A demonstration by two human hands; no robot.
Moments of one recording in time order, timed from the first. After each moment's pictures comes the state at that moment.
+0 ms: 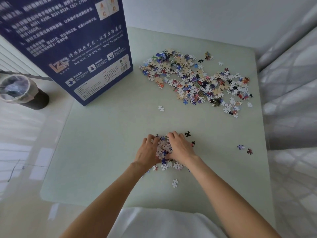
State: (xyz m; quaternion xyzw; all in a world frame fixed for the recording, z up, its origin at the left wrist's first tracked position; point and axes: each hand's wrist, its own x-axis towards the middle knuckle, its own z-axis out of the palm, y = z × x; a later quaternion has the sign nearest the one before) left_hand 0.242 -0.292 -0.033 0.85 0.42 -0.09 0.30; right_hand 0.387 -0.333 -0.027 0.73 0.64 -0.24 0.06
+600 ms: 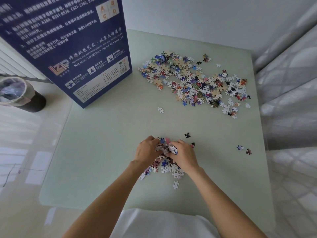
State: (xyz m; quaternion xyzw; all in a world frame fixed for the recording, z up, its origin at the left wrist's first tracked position) left_hand 0.244 -0.279 -0.032 0.82 0.46 -0.01 0.34; right_hand 0.380 -0.356 -0.020 0.80 0.53 -0.27 -0.11
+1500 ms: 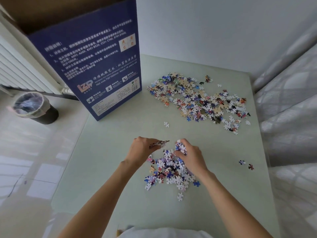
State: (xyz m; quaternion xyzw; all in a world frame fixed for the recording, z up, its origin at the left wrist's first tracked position) left_hand 0.211 -0.242 0.043 0.83 0.43 0.12 0.32; right_hand 0.390 -0.338 0.039 0.78 0.51 -0.30 -0.20
